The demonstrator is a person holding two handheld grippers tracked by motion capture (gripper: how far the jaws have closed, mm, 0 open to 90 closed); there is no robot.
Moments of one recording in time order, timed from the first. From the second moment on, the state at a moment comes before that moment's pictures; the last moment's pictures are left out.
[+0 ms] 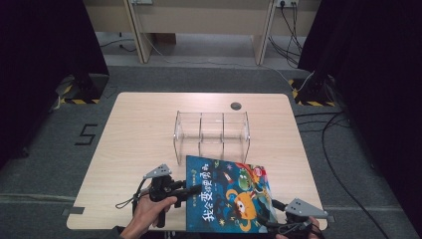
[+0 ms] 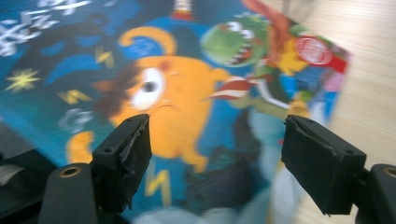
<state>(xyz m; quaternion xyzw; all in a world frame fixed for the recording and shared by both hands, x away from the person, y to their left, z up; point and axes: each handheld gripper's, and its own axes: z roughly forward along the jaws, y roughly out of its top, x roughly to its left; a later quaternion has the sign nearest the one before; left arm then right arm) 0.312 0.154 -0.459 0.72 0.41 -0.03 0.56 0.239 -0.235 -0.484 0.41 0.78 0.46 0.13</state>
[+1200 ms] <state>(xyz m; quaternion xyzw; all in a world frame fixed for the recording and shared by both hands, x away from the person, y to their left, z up) 0.305 0.152 -0.451 0.71 0.43 -0.01 0.56 0.204 -0.153 -0.489 0.28 0.84 0.41 0.21</state>
